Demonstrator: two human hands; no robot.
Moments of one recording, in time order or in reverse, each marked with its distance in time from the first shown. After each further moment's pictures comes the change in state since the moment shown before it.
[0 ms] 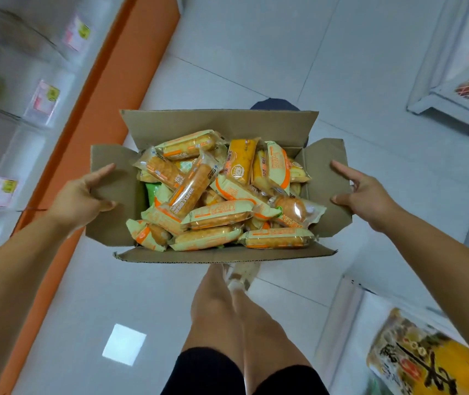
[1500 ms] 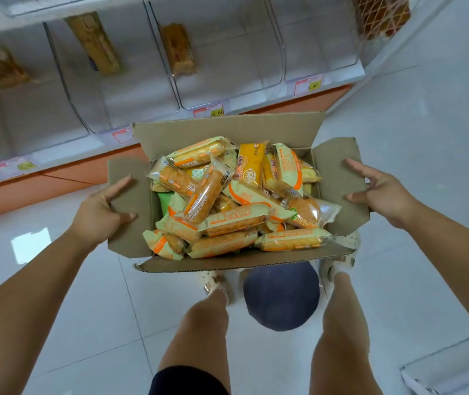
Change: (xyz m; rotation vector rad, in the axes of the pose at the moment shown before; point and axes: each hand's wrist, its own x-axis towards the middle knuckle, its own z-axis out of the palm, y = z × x) left_hand 0.159 0.044 -0.036 -0.651 0.463 -0.385; right_hand 0.384 -0.453 0.141 -0.583 -0.566 -0.290
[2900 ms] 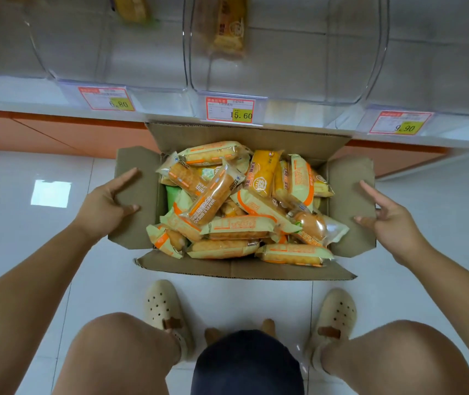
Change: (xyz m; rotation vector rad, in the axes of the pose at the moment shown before) left_hand 0.125 -0.069 0.128 -0.146 0.315 -0.066; right_hand 0.252 0.040 0.023 -0.211 -0.166 -0.260
